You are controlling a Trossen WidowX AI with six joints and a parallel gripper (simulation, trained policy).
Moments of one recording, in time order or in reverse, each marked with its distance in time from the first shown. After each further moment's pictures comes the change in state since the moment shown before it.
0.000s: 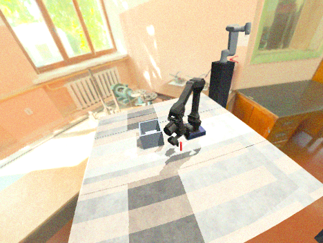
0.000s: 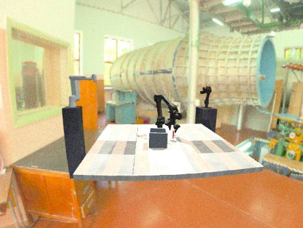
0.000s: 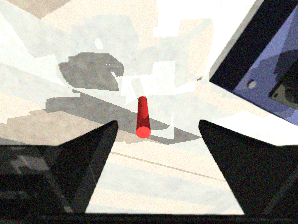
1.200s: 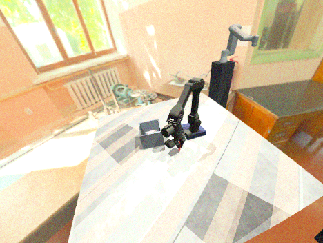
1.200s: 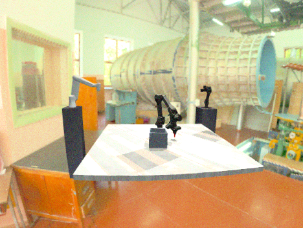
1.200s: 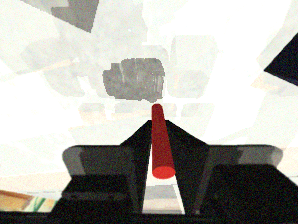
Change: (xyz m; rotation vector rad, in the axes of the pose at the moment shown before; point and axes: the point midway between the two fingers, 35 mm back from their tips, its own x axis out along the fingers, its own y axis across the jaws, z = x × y) arm 0.020 0.032 -0.002 0.071 0.073 0.134
